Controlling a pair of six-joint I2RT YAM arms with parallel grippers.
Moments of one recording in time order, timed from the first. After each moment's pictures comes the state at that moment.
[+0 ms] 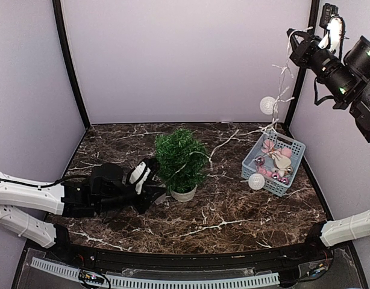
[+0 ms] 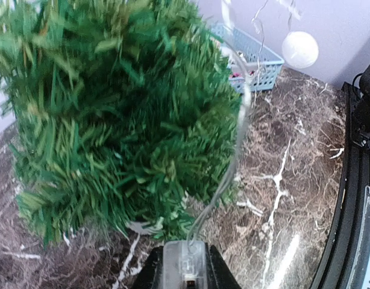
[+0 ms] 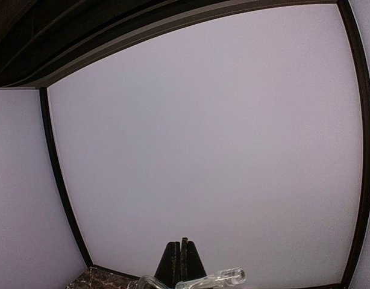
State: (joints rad) left arm -1.10 1.16 0.57 0.14 -0.19 -0.08; right arm 0.78 1.08 1.55 -0.11 0.41 0.01
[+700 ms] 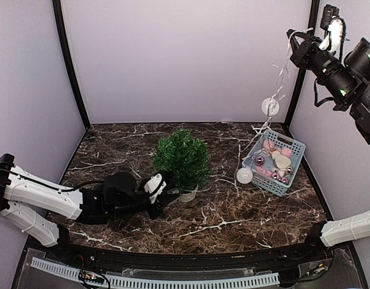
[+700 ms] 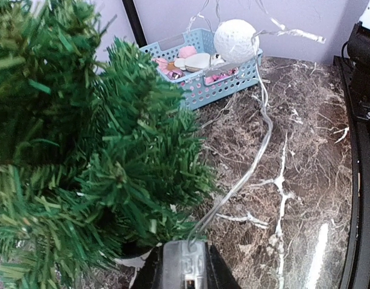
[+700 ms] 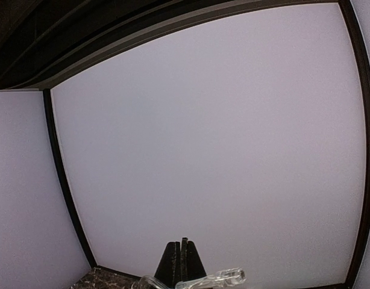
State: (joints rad) left arm -1.16 1.33 0.55 0.44 -0.20 0.16; right arm 0.78 1.07 1.53 -0.09 0.40 0.02
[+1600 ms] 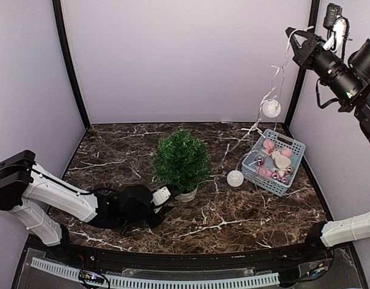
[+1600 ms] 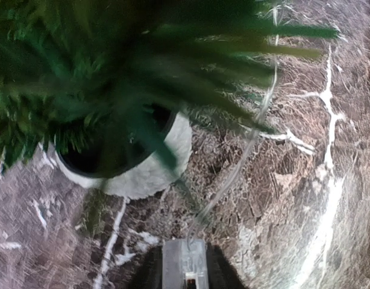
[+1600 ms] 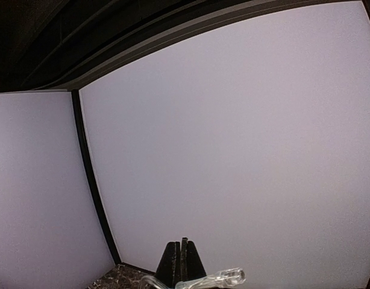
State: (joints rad) left arm -1.16 1.52 0.55 0.32 -0.31 0.05; right arm 0.78 1.05 1.53 -0.11 0.29 0.07
